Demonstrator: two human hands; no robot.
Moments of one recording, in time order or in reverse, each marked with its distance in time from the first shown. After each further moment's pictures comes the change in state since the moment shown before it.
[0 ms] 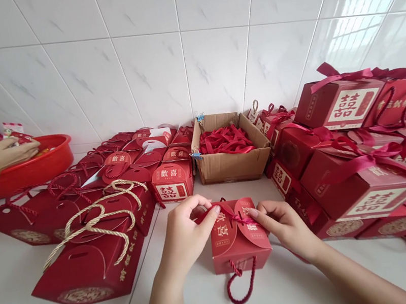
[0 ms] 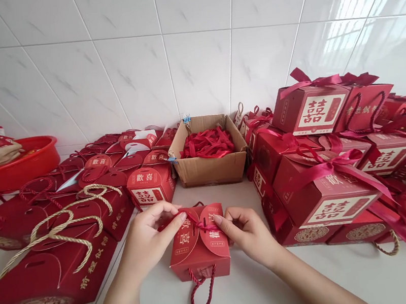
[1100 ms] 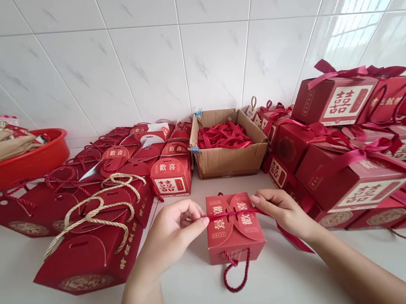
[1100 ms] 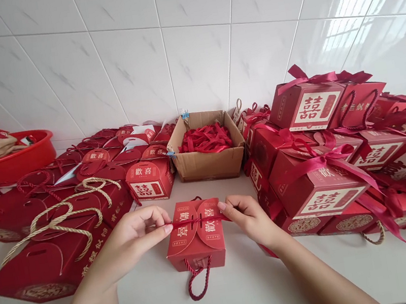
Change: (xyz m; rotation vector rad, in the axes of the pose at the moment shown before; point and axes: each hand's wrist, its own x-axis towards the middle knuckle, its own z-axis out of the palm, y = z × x) left_hand -0.012 0.006 -0.030 -0.114 -0.252 -0.102; right_hand 0.003 0.001 -0.018 -0.086 -0.042 -0.058
